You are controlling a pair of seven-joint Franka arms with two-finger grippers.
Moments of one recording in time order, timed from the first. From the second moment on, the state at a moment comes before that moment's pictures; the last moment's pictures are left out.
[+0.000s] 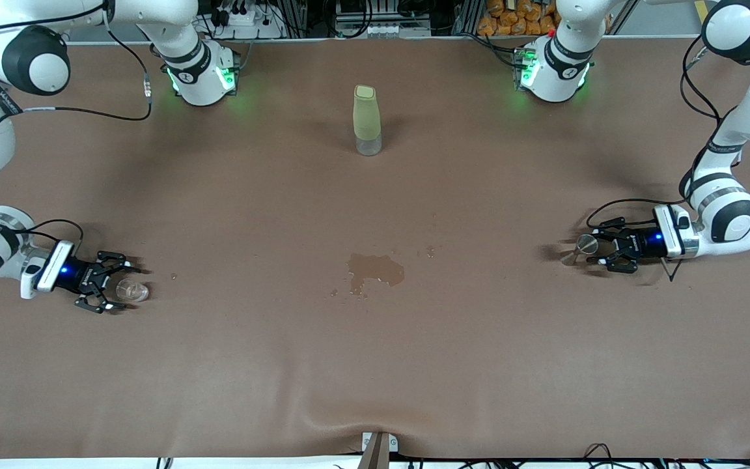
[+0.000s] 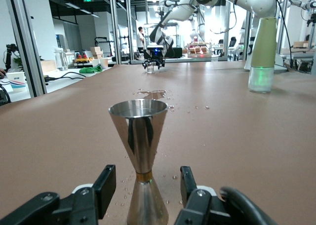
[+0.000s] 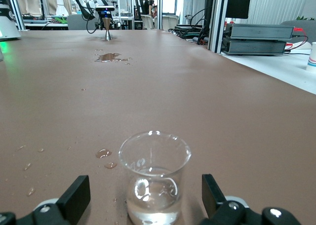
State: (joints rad) left arm 0.59 0.87 -0.16 -1.77 -1.04 1.61 2.68; right arm -0.51 1.02 -0.02 -1.46 1.13 1.64 -2.56
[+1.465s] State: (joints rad) left arm 0.55 0.89 -0.16 -1.76 -1.07 1.61 2.68; right arm -0.46 1.05 -0.02 -1.46 1.14 1.64 -2.63
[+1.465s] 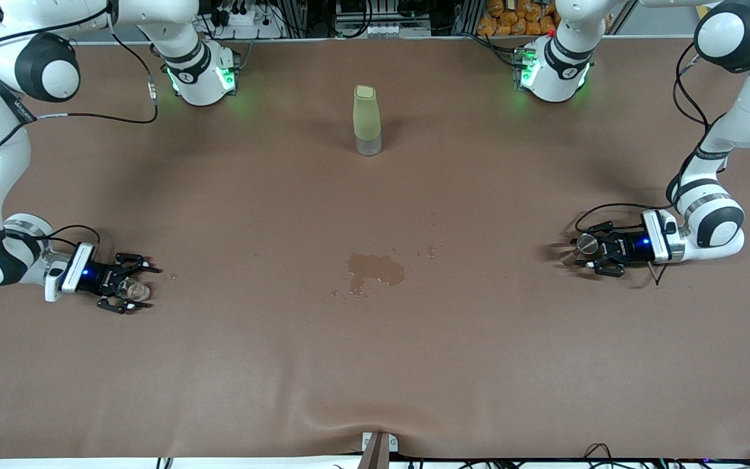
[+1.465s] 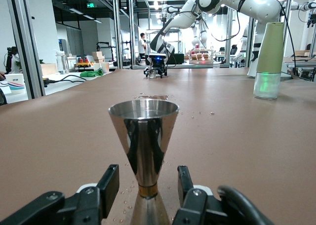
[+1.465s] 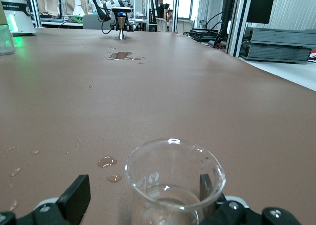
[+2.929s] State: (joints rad) left arm 0.55 0.89 -0.17 -1.70 -1.08 1.61 2.54; right arm -0.47 1.05 -0.02 -1.46 1.15 1.62 -2.62
